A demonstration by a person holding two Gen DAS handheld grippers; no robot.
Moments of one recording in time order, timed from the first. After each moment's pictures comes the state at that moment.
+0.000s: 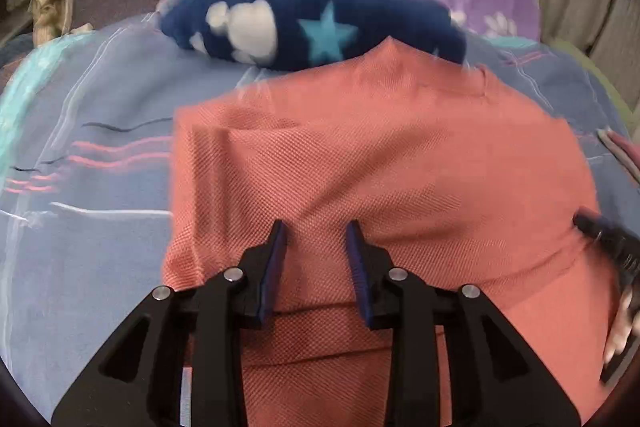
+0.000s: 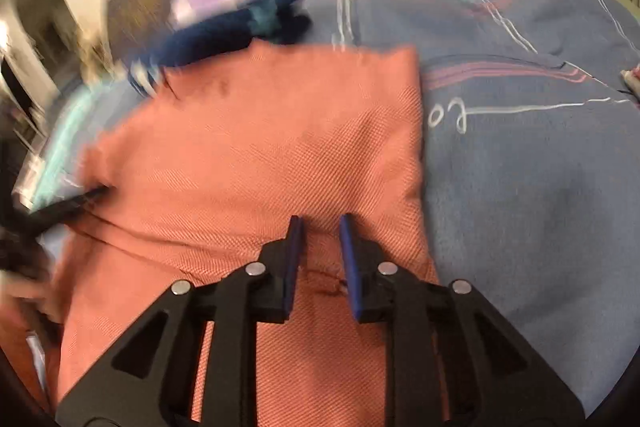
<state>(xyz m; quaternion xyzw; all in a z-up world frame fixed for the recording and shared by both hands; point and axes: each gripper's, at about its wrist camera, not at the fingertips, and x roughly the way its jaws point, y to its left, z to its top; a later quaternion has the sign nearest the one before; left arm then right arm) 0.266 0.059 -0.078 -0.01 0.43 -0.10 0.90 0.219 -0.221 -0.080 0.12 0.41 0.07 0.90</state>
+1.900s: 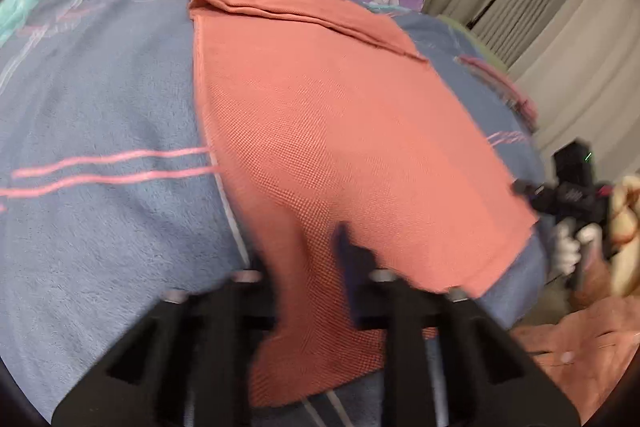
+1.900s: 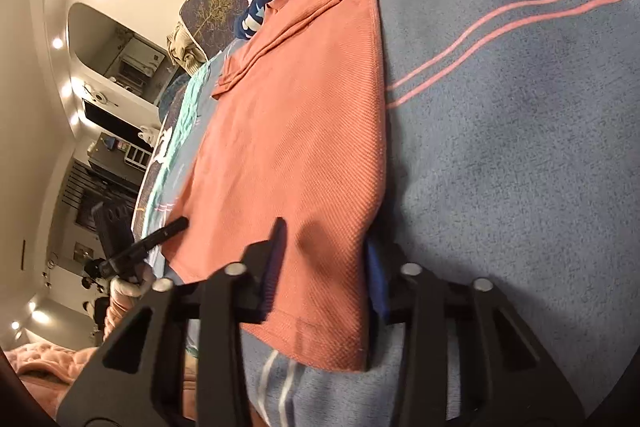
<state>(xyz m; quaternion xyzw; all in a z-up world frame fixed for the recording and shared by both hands) -0.034 0.125 -0.075 -0.11 0.46 -0.27 0.84 -0.073 -0.277 -0.087 0.29 0.46 0.21 0.81</state>
